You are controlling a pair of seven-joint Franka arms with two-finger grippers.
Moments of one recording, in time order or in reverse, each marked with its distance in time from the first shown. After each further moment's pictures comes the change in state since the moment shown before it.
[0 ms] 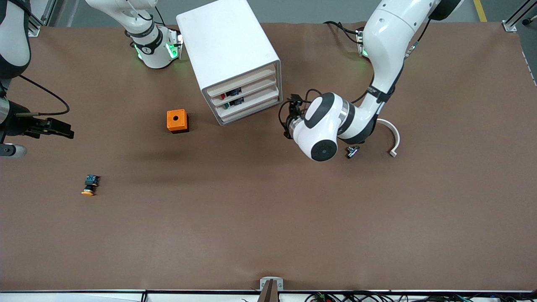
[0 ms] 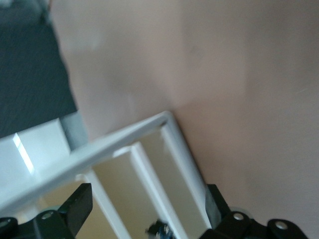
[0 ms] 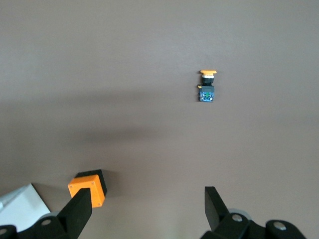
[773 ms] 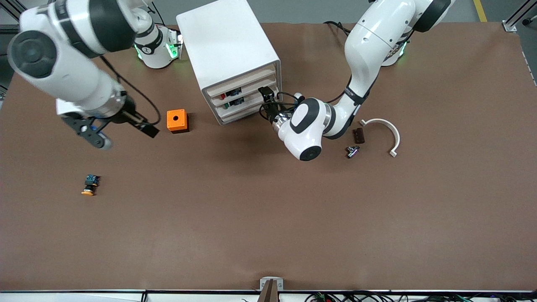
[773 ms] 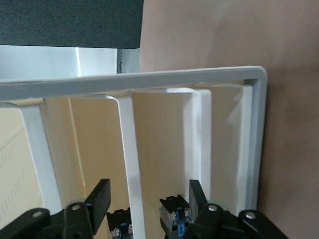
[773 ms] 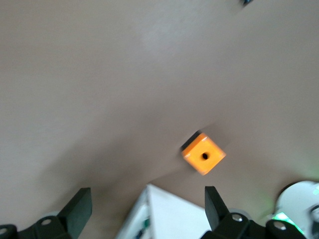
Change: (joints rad) left arm -0.064 0.094 -0.001 0.002 -0.283 -0.010 -0.321; right arm 0.433 0.000 0.020 0.001 0.058 0.006 1.045
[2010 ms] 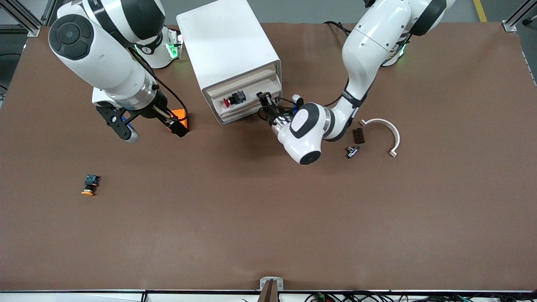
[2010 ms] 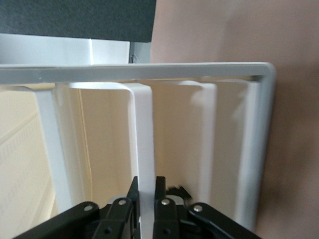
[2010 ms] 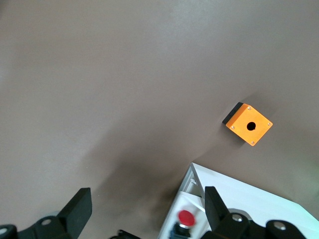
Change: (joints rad) left arm 0.006 0.032 0.050 0.054 -0.044 -0.055 -0.025; right arm 0.075 0.008 -0.026 0.002 0.077 0.091 0.135
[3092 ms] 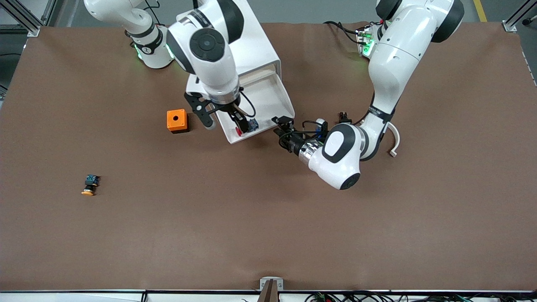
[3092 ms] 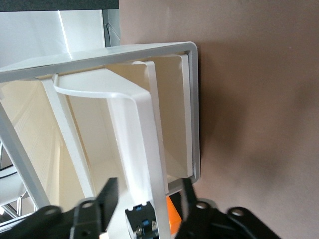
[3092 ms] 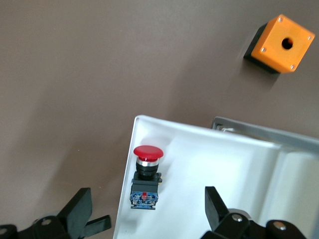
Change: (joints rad) left arm 0.140 0.024 0.013 0.100 0.020 0.009 0.109; right arm 0.292 0.154 0.014 -0.076 -0.076 0.203 0.485
